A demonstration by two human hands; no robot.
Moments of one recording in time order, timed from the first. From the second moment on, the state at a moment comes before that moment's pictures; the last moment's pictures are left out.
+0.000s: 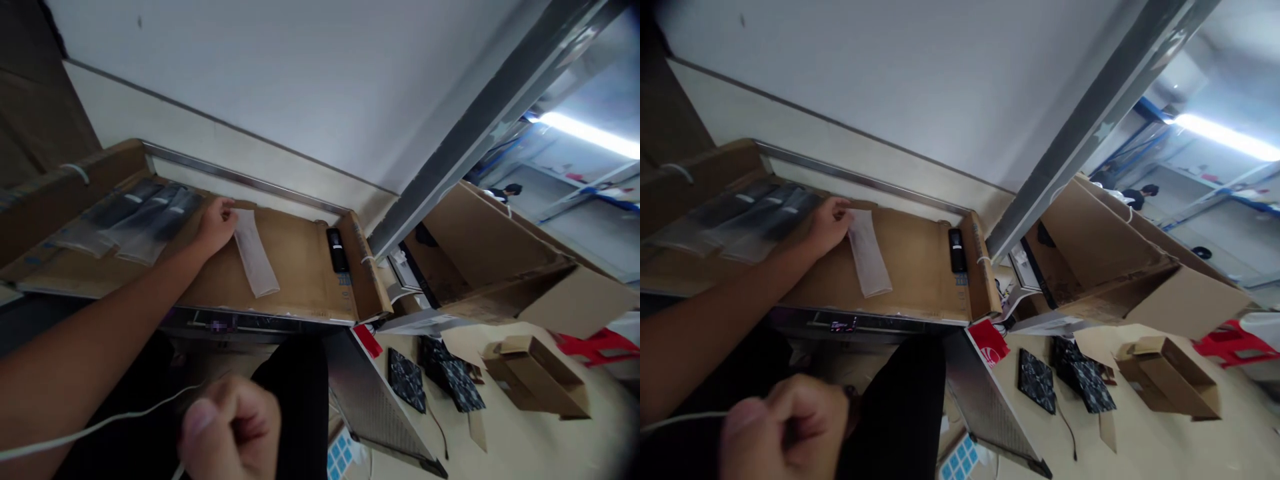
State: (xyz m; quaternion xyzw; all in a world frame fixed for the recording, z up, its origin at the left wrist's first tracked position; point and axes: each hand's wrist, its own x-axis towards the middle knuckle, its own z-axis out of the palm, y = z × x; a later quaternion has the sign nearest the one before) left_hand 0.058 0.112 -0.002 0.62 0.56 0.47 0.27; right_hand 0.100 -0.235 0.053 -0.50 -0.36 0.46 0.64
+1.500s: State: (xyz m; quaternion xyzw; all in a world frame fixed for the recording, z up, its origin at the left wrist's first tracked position) left_hand 0.073 0.099 -0.001 0.84 0.52 0.10 0.07; right_hand 0.226 -0.062 0.001 -0.67 -0.60 0.15 0.41
